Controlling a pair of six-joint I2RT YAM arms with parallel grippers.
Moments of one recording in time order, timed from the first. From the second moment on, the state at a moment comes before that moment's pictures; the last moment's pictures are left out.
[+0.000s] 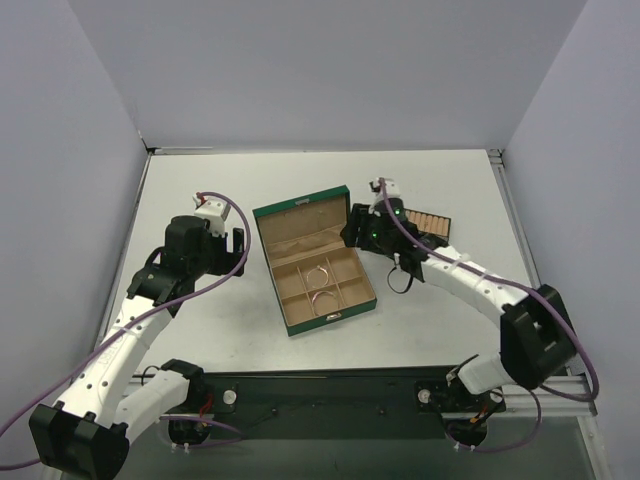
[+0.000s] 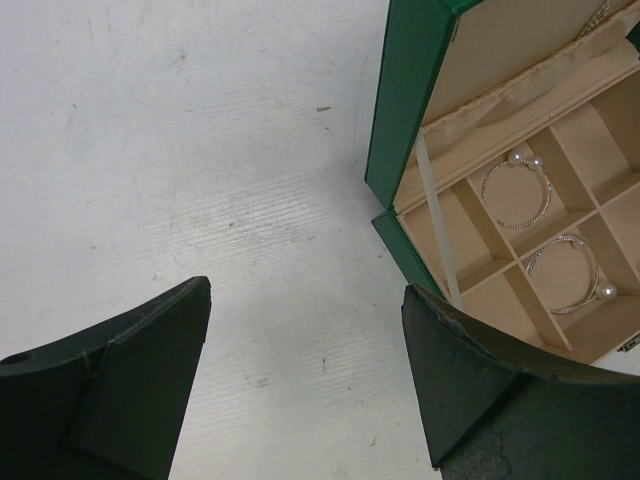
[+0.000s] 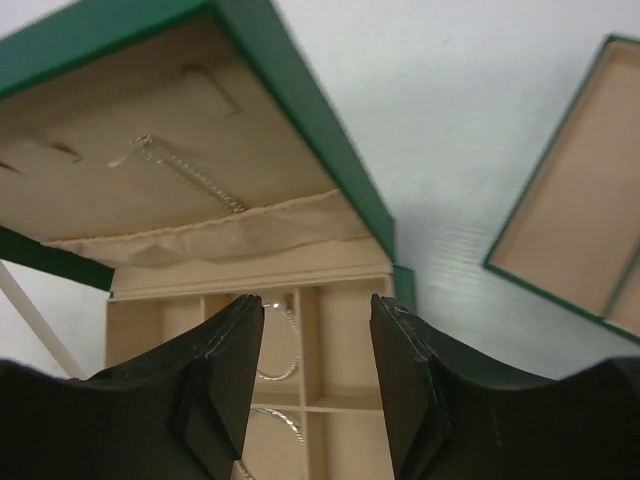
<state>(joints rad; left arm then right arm) -0.32 0.93 0.86 -0.55 -0.03 -0.13 0.55 1.40 0.90 -0.03 0.07 0.47</state>
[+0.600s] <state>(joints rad) -0.32 0.93 0.86 -0.55 -0.03 -0.13 0.80 1.69 0.98 0.25 0.38 0.67</state>
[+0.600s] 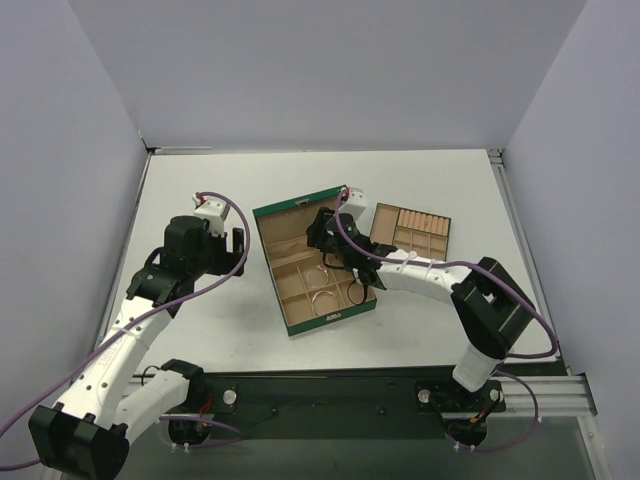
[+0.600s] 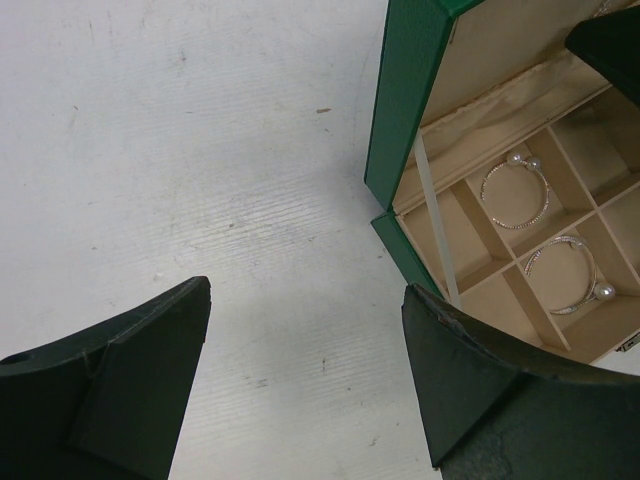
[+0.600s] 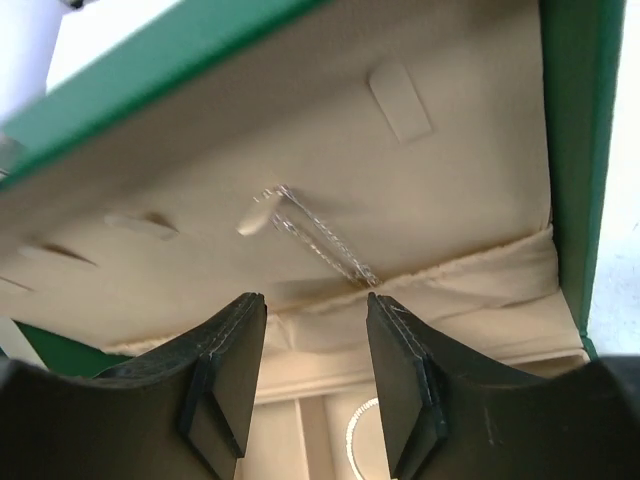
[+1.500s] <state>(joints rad) -0.32 0.93 0.86 -0.55 -0.03 -0.13 0.82 1.73 0.98 0.28 0.53 0.74</state>
